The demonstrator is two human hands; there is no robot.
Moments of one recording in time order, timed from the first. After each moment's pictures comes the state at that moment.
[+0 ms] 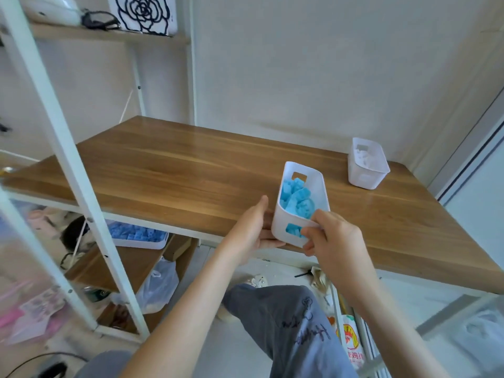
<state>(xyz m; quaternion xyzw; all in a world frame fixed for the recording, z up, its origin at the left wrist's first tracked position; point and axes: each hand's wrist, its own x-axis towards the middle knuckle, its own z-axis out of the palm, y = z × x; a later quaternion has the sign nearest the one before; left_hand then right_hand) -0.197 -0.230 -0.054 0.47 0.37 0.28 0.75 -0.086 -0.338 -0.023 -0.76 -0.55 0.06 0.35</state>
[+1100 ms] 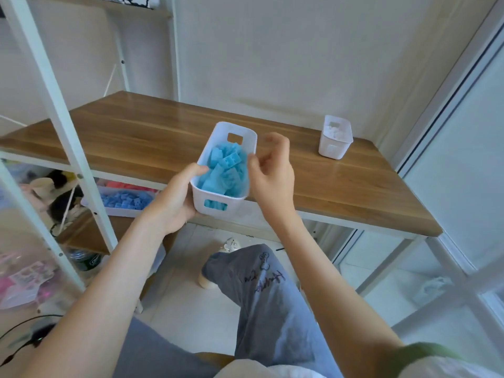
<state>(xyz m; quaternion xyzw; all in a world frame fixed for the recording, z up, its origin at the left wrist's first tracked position) -0.281 -0.281 -0.040 0.47 0.31 0.35 0.75 -0.133 -0.339 -0.017 -0.61 -0.52 0.07 0.59</state>
